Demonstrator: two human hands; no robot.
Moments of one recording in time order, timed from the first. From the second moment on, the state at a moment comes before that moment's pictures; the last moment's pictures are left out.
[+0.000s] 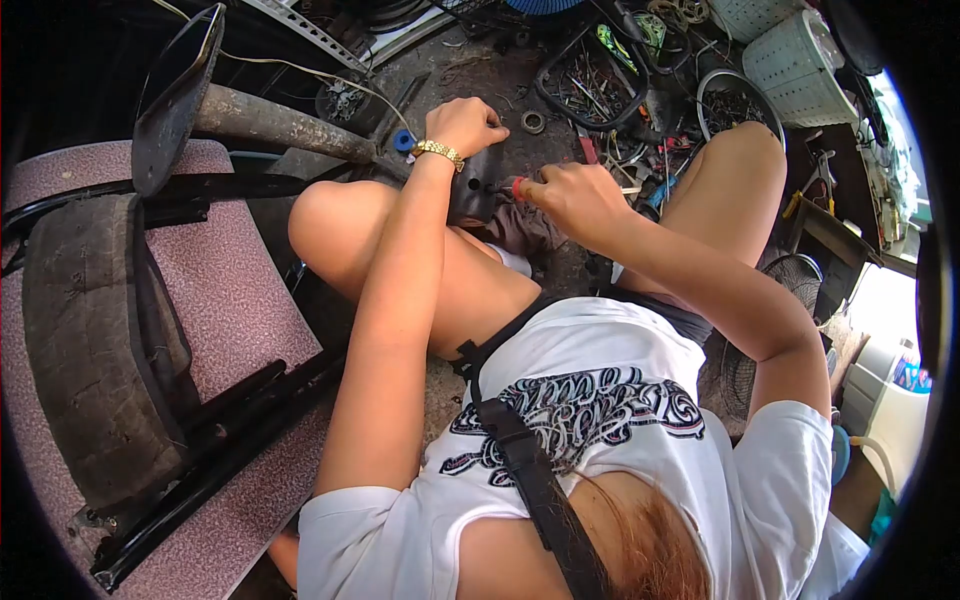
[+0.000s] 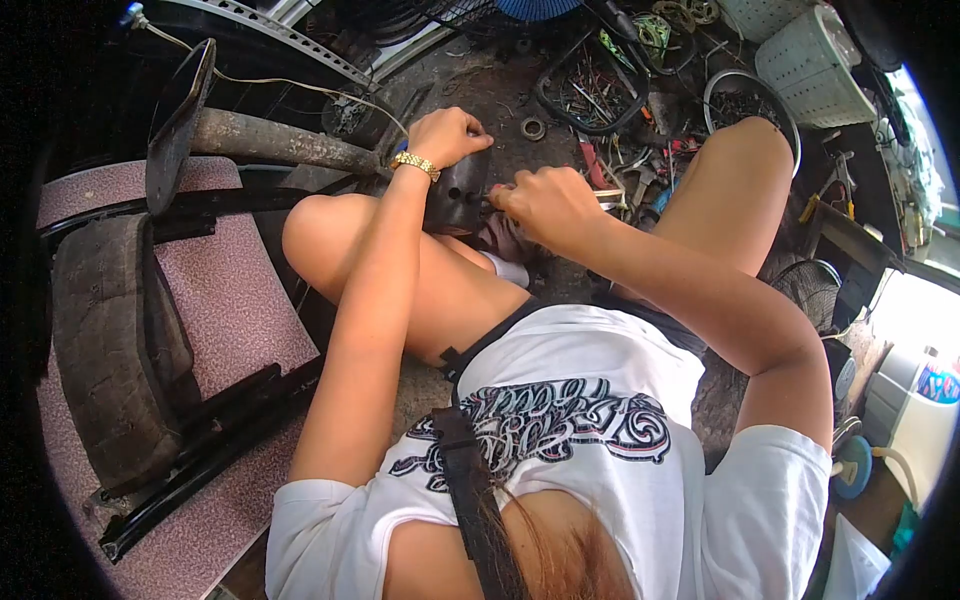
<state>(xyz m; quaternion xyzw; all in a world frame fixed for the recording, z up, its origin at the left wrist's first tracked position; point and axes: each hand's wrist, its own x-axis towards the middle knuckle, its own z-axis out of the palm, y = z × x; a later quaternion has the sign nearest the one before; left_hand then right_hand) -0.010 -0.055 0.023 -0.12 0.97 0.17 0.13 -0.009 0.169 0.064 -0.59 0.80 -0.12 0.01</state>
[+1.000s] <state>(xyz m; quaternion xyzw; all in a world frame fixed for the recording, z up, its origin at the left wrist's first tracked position) -0.009 -0.053 0.025 -0.10 0.97 0.18 0.14 -0.016 0.179 0.057 -0.58 0.80 -0.13 0.06</state>
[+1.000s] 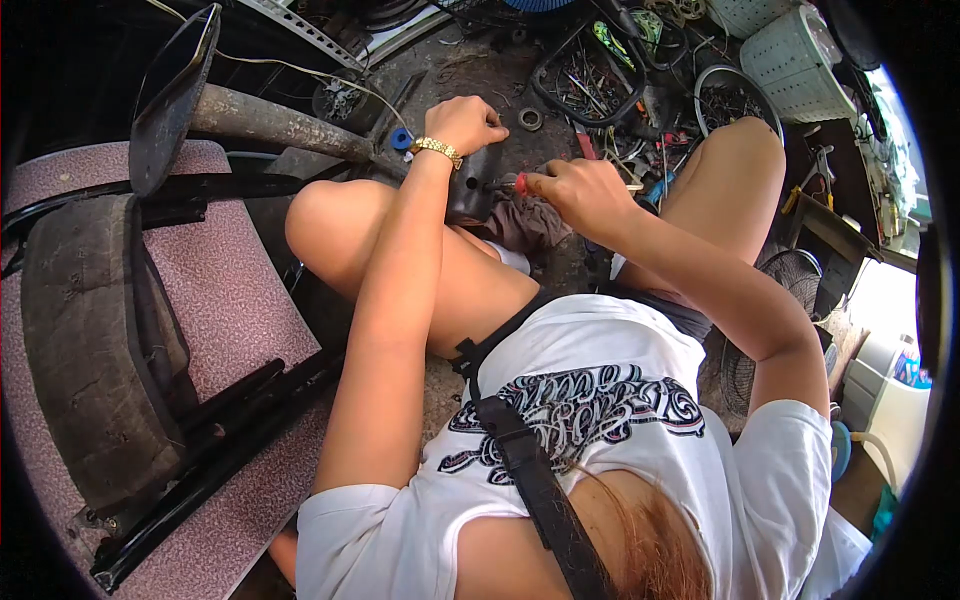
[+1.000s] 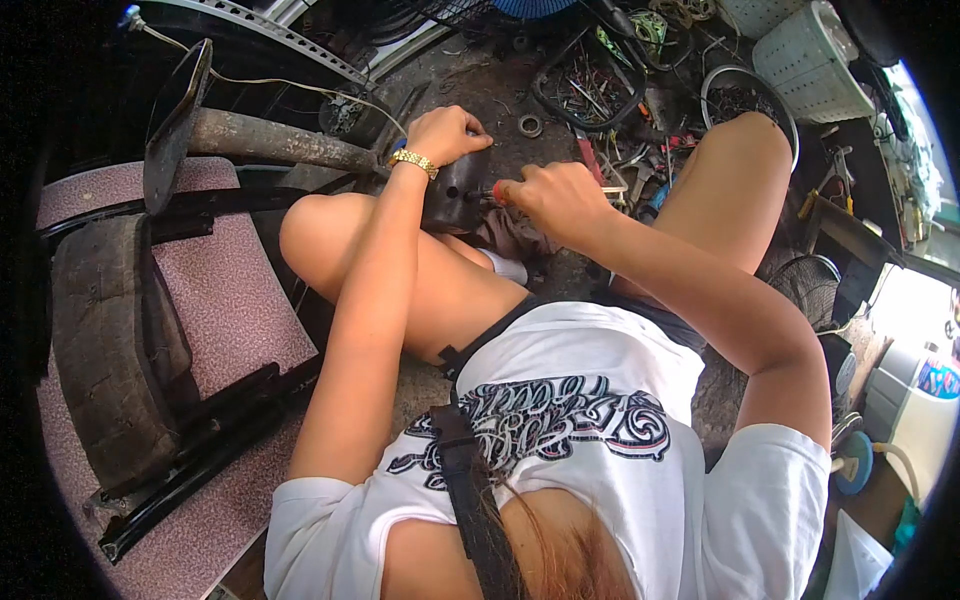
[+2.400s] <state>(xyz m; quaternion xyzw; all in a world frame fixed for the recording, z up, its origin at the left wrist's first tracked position) -0.005 -0.046 0.030 -0.12 0.97 0.16 0.13 0.005 0.179 0.030 -0.28 0.77 -0.42 0.40</state>
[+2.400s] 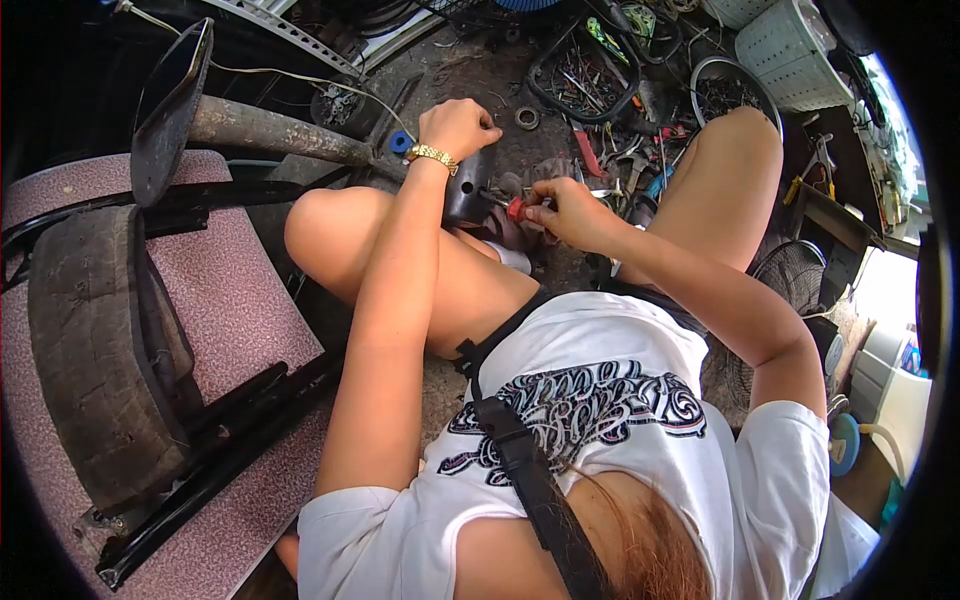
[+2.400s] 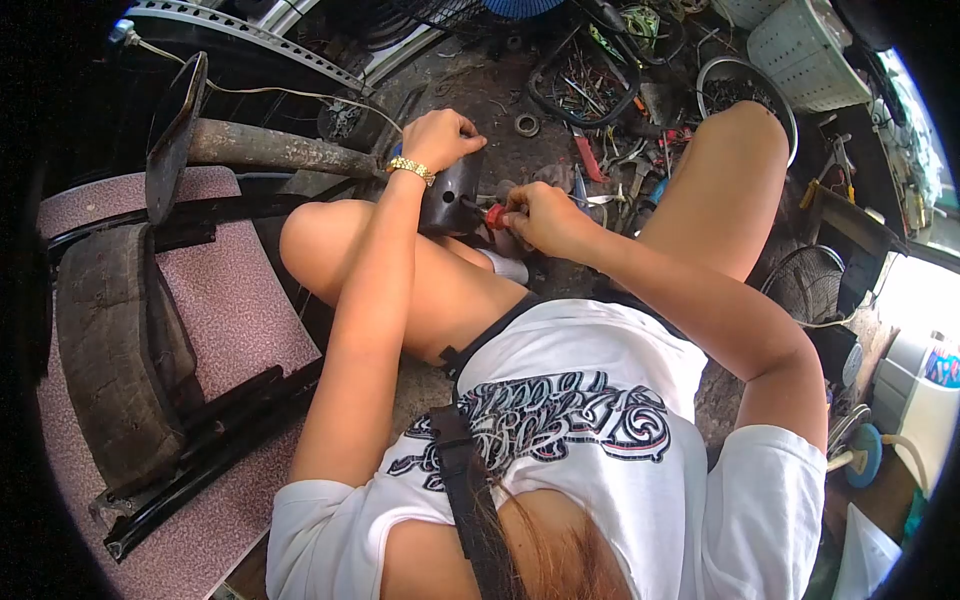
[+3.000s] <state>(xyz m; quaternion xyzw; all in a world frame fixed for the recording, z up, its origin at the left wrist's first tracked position) -0.005 -0.045 0.027 -0.12 0.97 0.16 0.12 0.005 0.181 0.035 -0.29 0.79 -0.37 0.40</state>
